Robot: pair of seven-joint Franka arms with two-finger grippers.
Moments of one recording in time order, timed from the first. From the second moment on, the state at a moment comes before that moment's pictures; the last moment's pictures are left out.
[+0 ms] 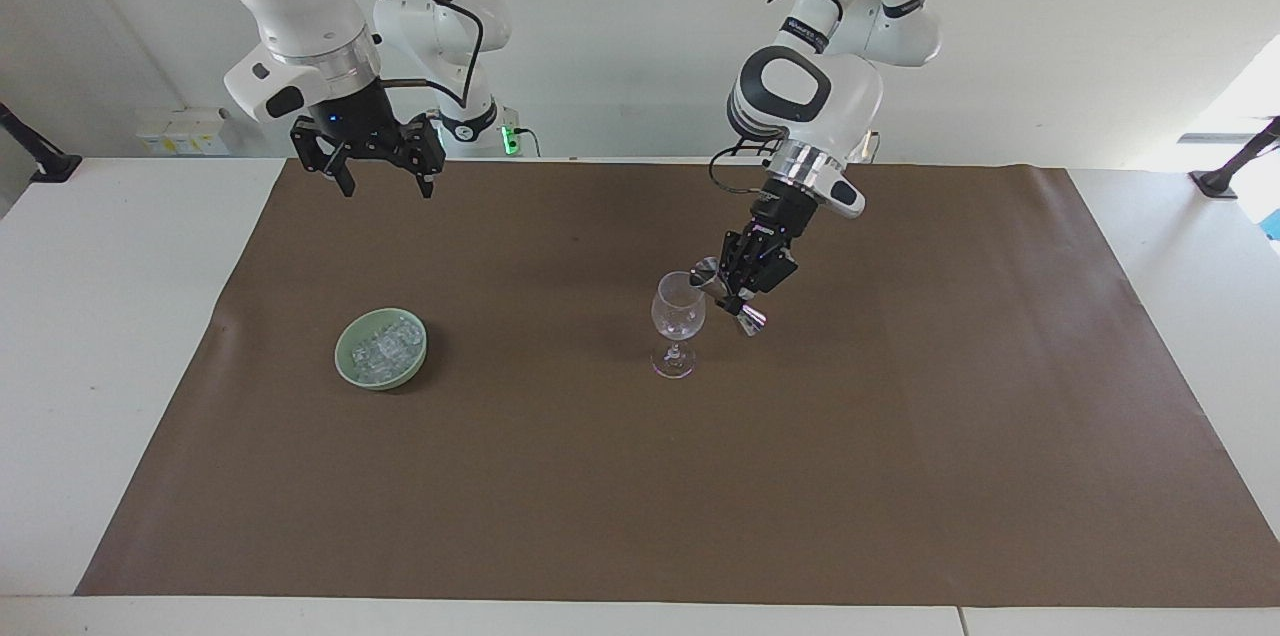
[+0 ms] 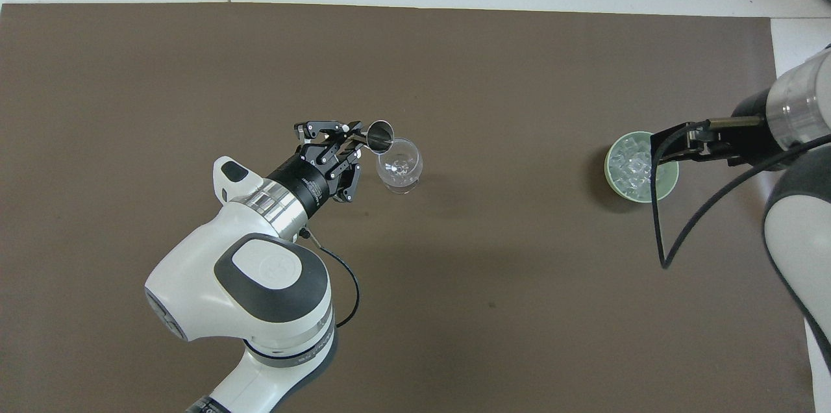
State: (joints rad) left arm -0.47 0.09 -0.21 -2.05 -1.85 3.16 -0.51; right arm -0.05 0.02 0.16 -1.54 -0.01 1.56 0.14
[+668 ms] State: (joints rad) left arm -0.50 0.09 -0.21 -2.05 -1.85 3.19 -0.35; right arm -0.05 0.02 0.16 -1.54 -0.01 1.56 0.14
